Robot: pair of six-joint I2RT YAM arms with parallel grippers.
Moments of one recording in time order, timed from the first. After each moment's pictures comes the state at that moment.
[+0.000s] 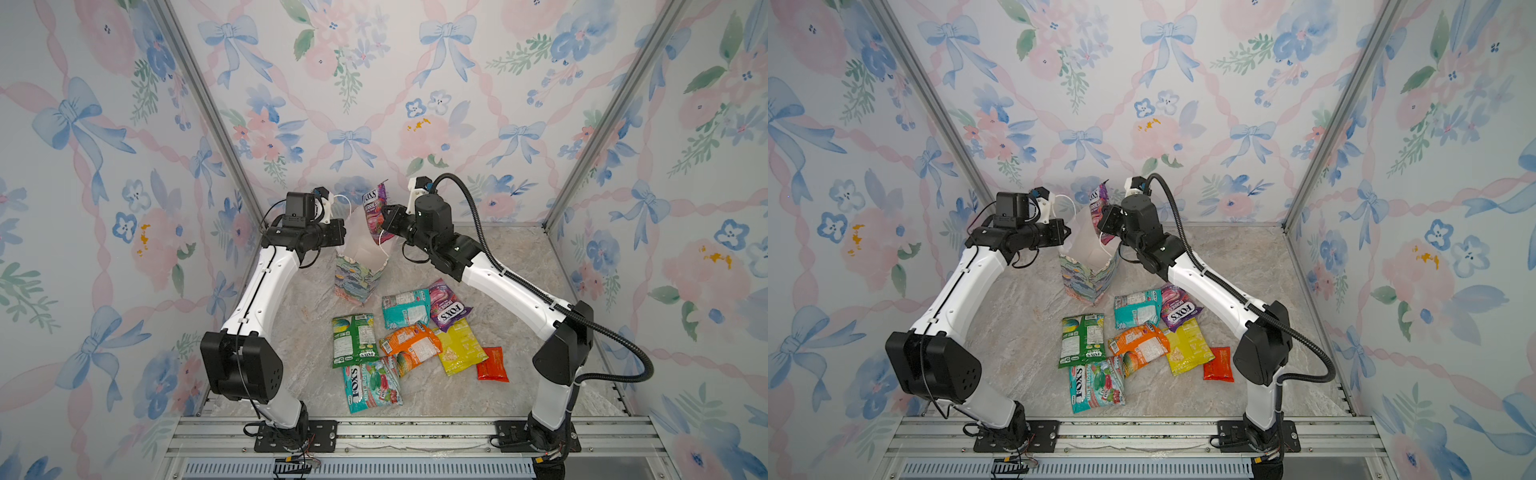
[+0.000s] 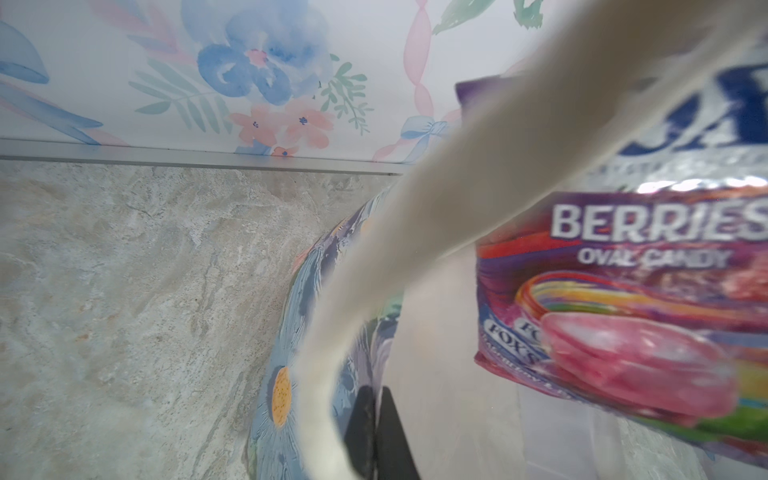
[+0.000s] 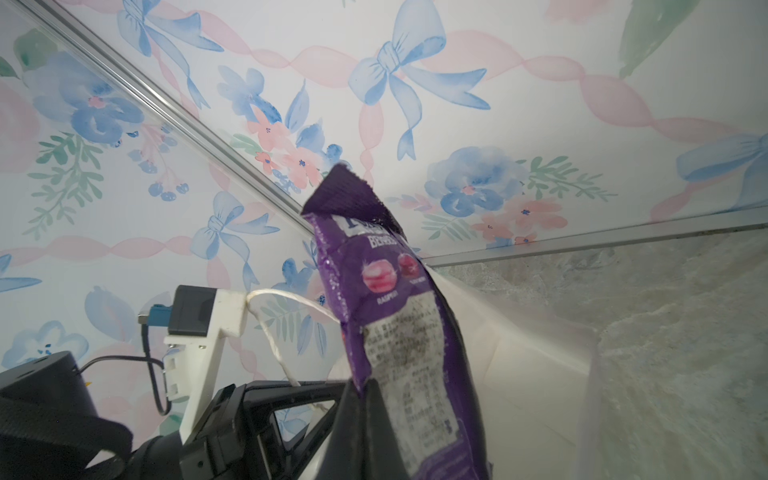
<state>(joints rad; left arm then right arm) -0.12 1.59 1.60 -0.65 0.32 -0.22 0.77 1.90 1.89 -0.16 0.12 0.78</state>
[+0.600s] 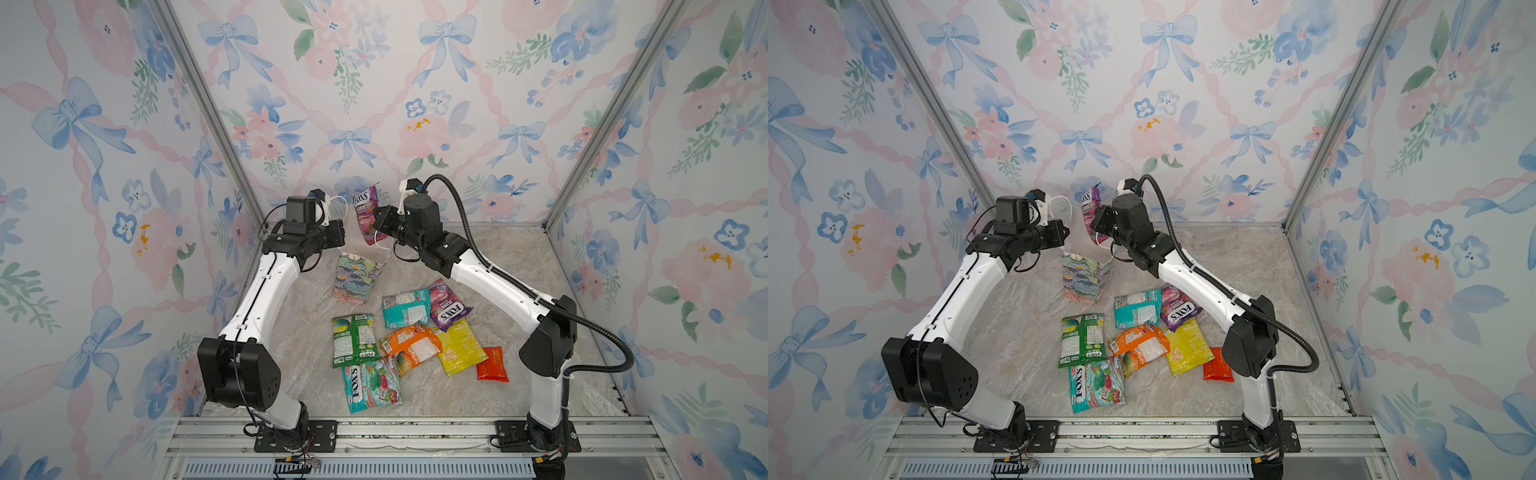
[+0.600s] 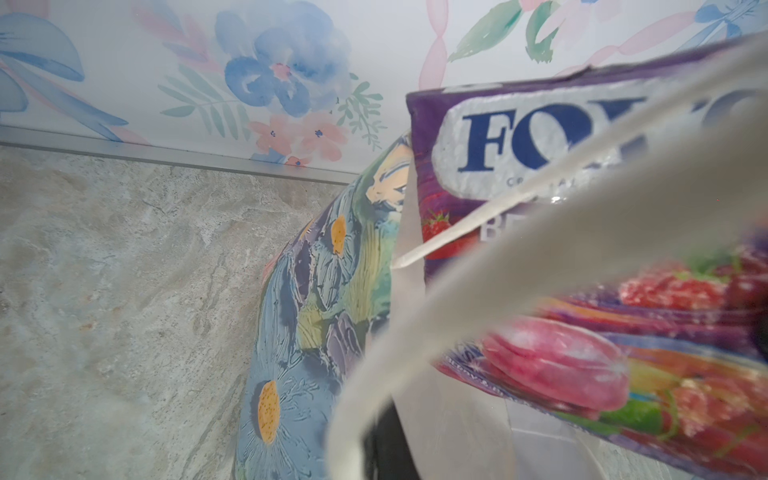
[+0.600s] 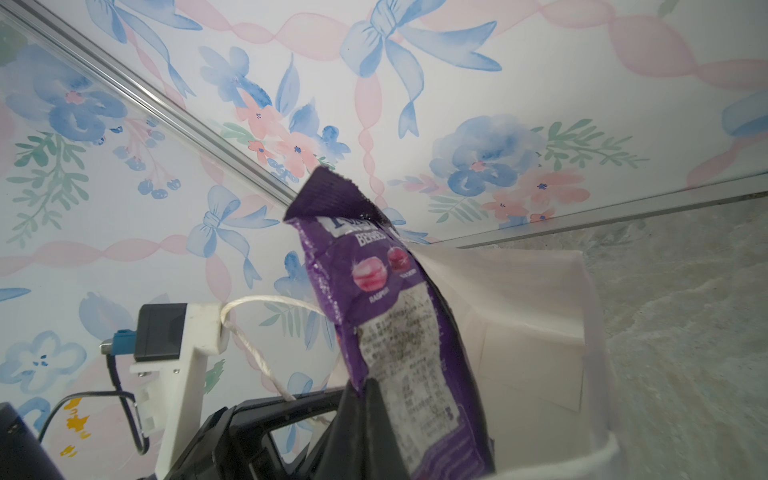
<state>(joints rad) -0.13 1.55 1.52 -0.56 0.27 -0.30 0.78 1.97 1.97 -0.19 0.11 0.82</state>
